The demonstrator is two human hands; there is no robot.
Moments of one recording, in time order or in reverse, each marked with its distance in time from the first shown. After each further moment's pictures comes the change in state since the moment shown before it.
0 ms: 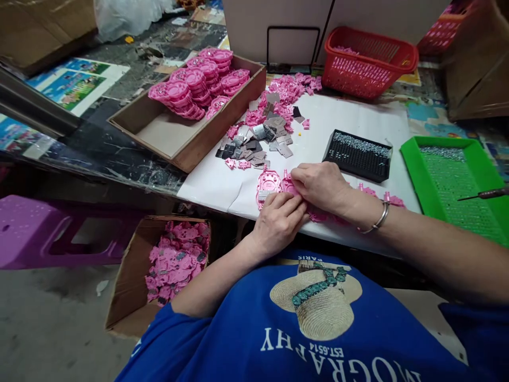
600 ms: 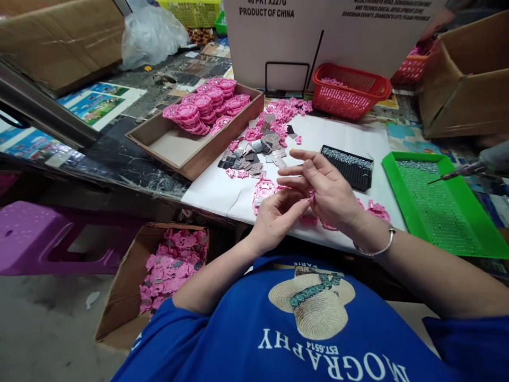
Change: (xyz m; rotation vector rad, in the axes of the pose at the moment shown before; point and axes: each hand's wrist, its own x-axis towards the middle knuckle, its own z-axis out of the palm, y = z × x) left_hand 0.038 0.018 -0.020 -1.015 0.087 -0.614; right_hand -0.025 -0.022 -0.026 1.861 0.266 0.217
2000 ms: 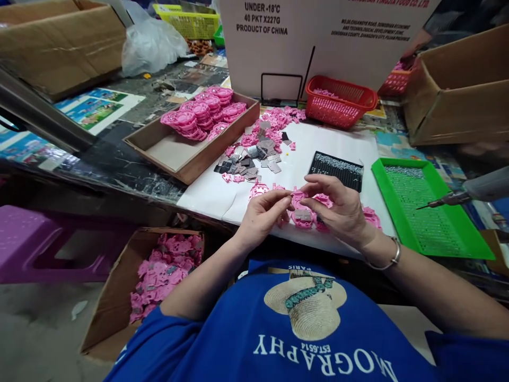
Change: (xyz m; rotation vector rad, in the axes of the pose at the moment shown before) left_hand 0.006 0.004 -0.011 -0.309 0.009 -0.284; right_hand -0.027 0.008 -0.054 -0.929 -0.036 -0.658
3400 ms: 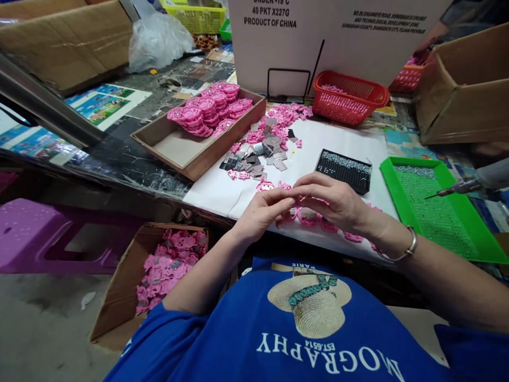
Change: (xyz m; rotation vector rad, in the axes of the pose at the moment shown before) left_hand 0.002 0.007 -0.016 0.015 -0.120 -0.082; right_hand 0.030 -0.005 -0.006 -0.074 -0.388 -0.215
